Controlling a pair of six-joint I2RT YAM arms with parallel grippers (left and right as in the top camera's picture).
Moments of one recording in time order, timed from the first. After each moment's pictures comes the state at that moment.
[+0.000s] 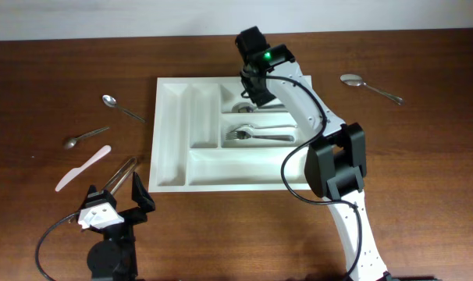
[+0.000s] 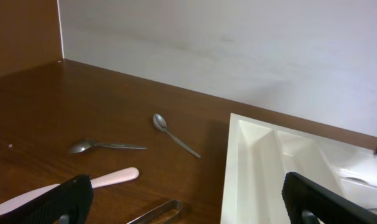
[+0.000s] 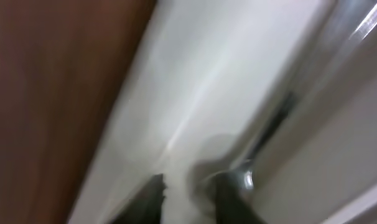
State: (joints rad) left arm 0.02 0.01 0.02 -0.08 -0.19 -0.20; right arm 0.41 2.51 2.38 -1.03 0.07 1.53
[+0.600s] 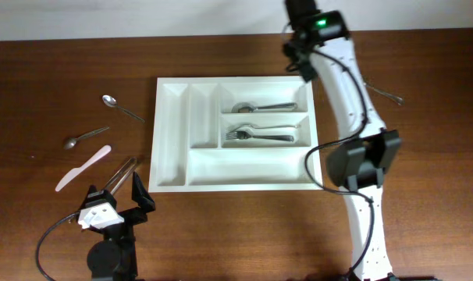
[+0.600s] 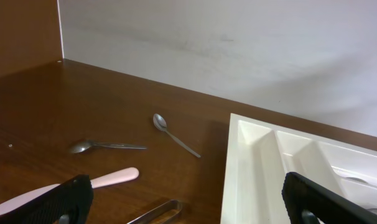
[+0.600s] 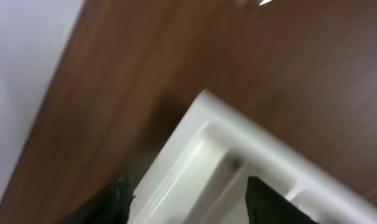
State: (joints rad) left arm 0.02 0.01 0.02 -0.08 -0.19 -0.20; right arm 0.20 2.51 2.69 -1.34 0.18 1.29
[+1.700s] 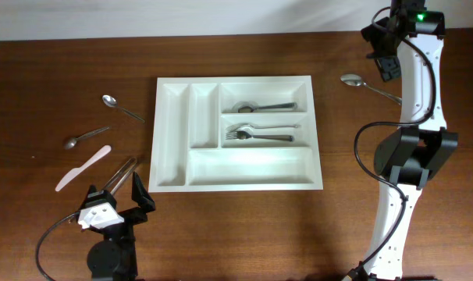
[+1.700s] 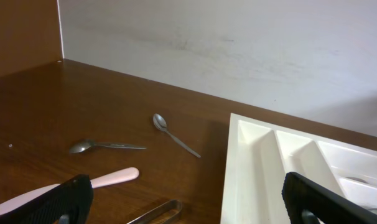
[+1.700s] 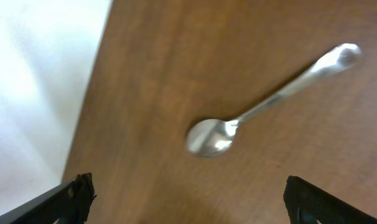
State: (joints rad) left arm 0.02 0.01 0.02 -0.08 -0.19 -0.20; right arm -0.16 2.51 2.64 -1.18 0.03 1.09
